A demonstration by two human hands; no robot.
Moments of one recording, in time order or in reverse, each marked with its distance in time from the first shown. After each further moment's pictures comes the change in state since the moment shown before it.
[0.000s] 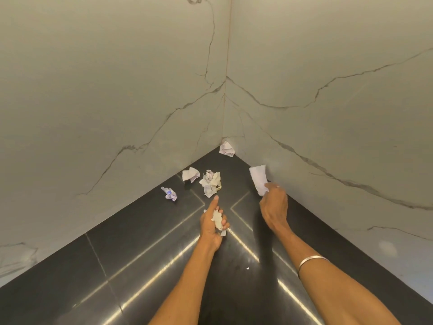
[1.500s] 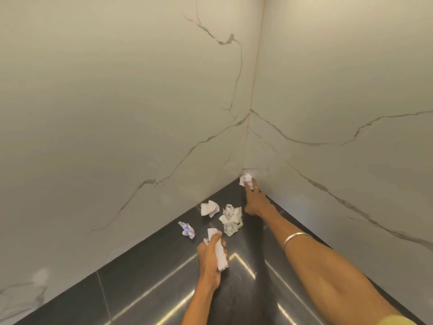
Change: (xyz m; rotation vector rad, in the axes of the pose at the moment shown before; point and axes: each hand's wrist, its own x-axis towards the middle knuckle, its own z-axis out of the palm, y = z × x) left_hand 0.034 0.042 -0.030 0.202 0.142 0.214; right_hand 0.109 -0.103 0.079 -0.343 -0.616 -0.251
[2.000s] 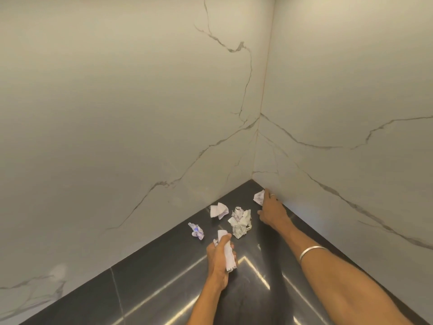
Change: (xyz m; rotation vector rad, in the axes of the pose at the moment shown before) left_hand -0.001 0.006 0.000 0.019 0.012 -0.020; right_hand -0.004 0.020 0.016 0.049 0.144 0.069
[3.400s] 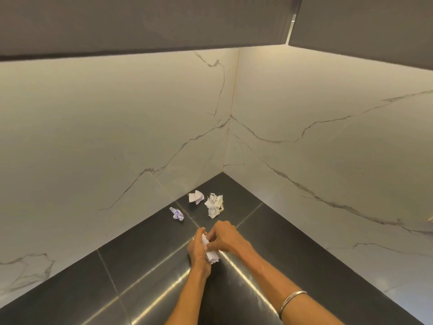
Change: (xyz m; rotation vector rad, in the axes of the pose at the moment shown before) left_hand -0.070 -0.011 -0.018 -0.109 0.067 -0.132; right_hand -0.203 -0.074 -0.012 0.165 -0.311 -0.192
